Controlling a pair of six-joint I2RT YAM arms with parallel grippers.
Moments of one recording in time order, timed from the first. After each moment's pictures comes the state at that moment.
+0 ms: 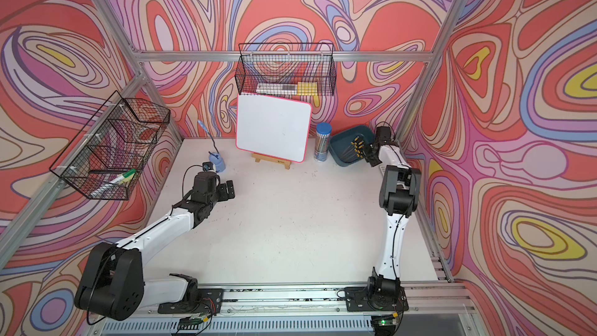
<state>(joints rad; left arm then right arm) -0.22 1.32 0.70 -0.06 -0.28 -0.25 -0.20 2.35 1.94 -0.55 -0.15 0.94</state>
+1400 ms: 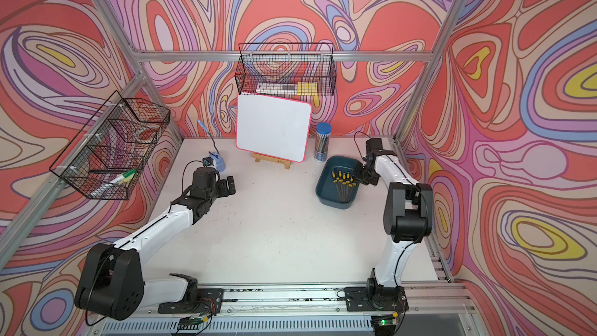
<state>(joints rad) -0.22 1.32 0.78 -0.10 -0.25 -0.25 -0.03 1.86 1.40 -0.77 -0.13 0.34</state>
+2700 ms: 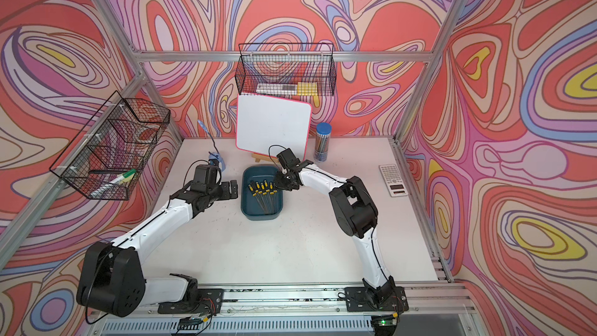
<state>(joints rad) -0.22 1.35 0.87 -0.34 -0.11 -0.25 0.60 2.17 1.68 -0.54 -0.17 0.59</state>
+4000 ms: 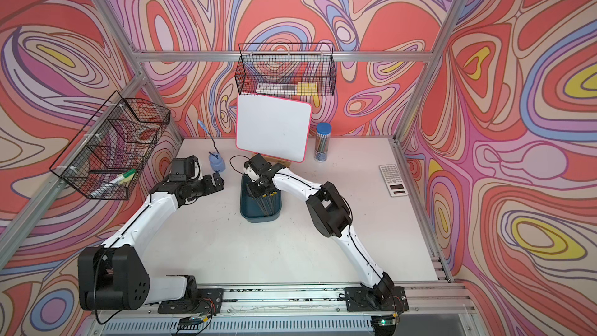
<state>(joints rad) 0.01 1.35 0.98 -0.52 0.10 -0.34 0.77 2.44 2.10 -0.66 -0.26 0.19</state>
